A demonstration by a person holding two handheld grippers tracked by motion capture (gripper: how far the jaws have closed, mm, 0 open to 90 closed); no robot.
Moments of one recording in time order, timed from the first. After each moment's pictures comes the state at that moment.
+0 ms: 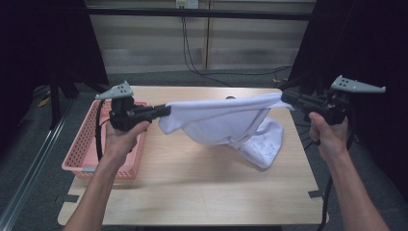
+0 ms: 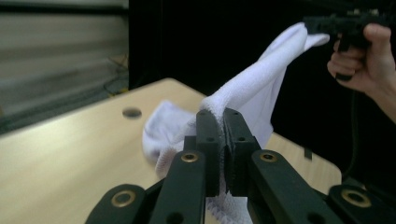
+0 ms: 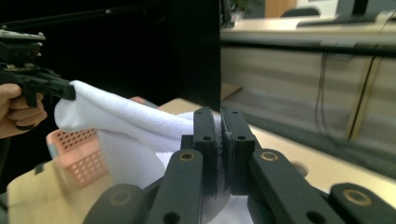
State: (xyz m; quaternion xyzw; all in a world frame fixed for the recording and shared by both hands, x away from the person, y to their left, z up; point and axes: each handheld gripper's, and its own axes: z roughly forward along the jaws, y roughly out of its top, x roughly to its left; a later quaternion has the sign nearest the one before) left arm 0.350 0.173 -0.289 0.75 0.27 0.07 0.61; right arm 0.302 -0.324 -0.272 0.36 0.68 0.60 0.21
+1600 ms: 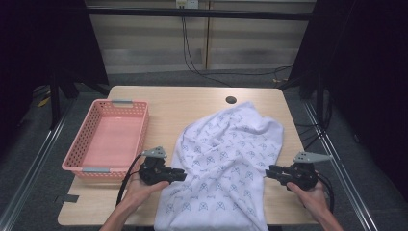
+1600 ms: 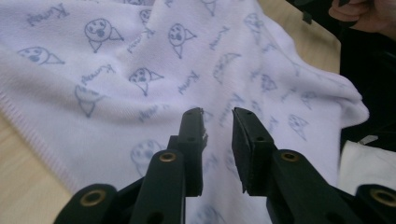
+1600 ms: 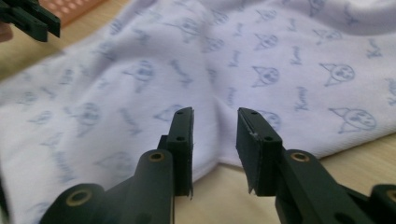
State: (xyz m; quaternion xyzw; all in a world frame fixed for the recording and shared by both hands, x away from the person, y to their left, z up) left arm 0.310 0.134 -0.478 0.84 0.28 -0.08 0.45; right arm 0.242 -0.321 -0.472 0.44 0.77 0.45 0.09
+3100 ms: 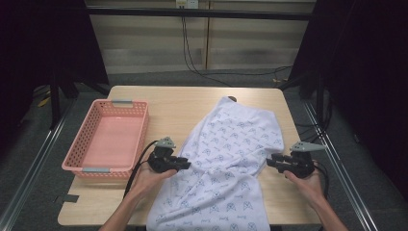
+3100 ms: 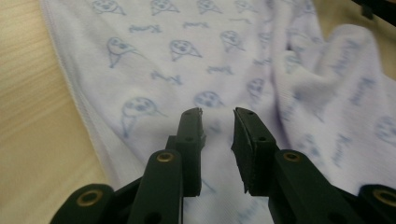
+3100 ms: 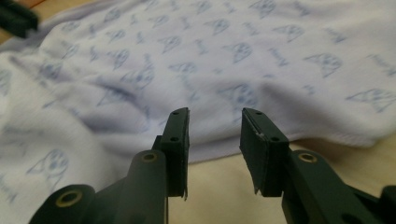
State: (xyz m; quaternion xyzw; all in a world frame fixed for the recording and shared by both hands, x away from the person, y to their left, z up) left arm 0.349 0.115 -0.490 0.86 0.29 -0.02 0.43; right arm 0.269 -0.325 -0.476 0.46 0.77 0.42 0.14
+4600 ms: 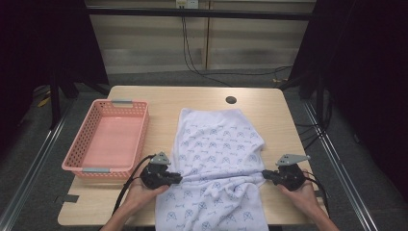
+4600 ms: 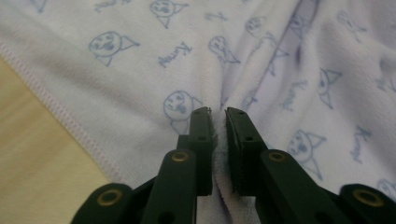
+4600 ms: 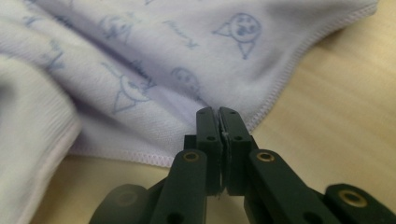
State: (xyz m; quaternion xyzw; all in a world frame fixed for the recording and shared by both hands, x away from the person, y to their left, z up) left arm 0.290 0.136 -0.496 0.88 0.27 -0.01 0.38; right arm 0.245 -0.299 -0.495 0.42 0.83 0.34 0.13
